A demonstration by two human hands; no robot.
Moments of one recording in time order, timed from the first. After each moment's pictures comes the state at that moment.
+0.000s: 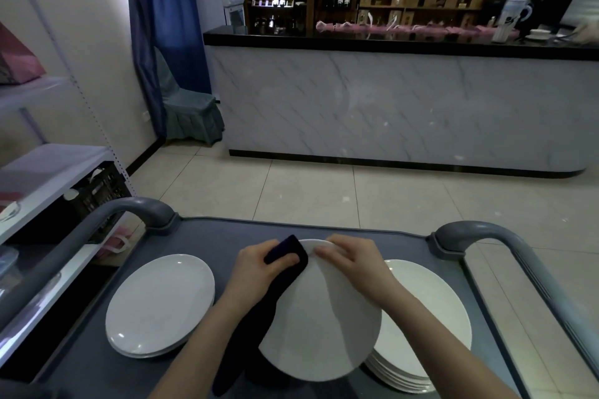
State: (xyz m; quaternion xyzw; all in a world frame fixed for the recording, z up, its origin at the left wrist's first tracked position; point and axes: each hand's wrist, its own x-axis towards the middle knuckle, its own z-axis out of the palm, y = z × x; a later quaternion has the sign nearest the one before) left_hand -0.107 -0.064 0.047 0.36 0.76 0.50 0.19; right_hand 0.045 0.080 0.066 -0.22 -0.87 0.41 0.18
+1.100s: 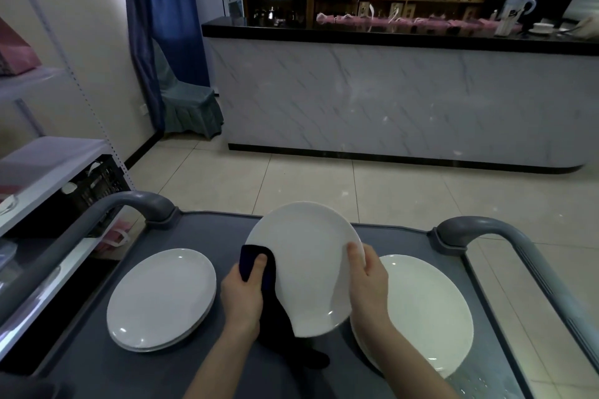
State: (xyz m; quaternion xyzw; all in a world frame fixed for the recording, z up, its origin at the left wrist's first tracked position) left_hand -0.086 -0.078 0.004 0.03 0.72 0.67 0.18; right_hand 0.044 0.037 0.027 -0.44 -0.58 0.57 0.37
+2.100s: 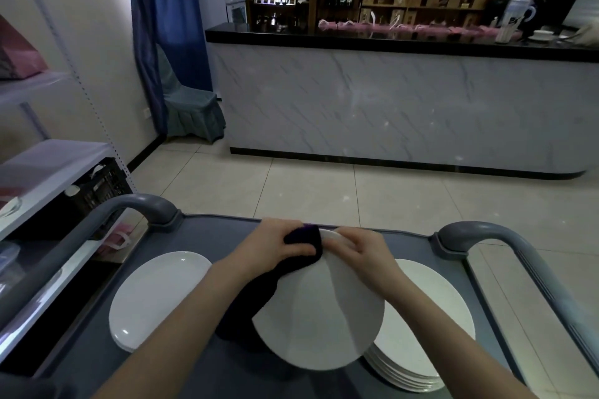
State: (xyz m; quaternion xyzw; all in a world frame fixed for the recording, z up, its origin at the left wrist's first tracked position) left_hand -0.135 -0.042 0.076 0.53 0.73 0.36 0.23; right_hand 0.041 0.081 0.075 -0.23 -0.84 0.45 0.21
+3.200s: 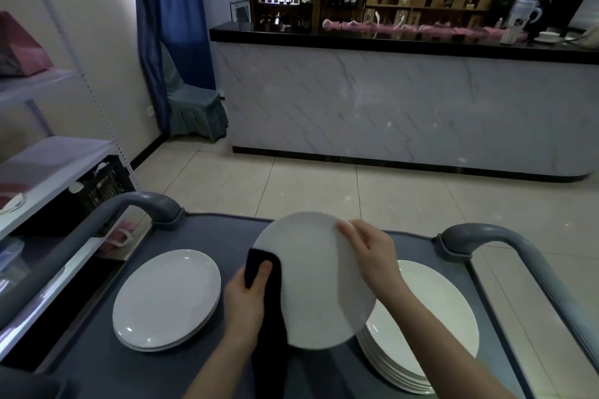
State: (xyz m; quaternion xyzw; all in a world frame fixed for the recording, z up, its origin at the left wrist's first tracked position) left_hand -0.082 -0.092 0.009 0.09 0.71 0.68 0.19; right_hand 0.030 0.079 0.060 -0.30 -0.79 0.43 0.32
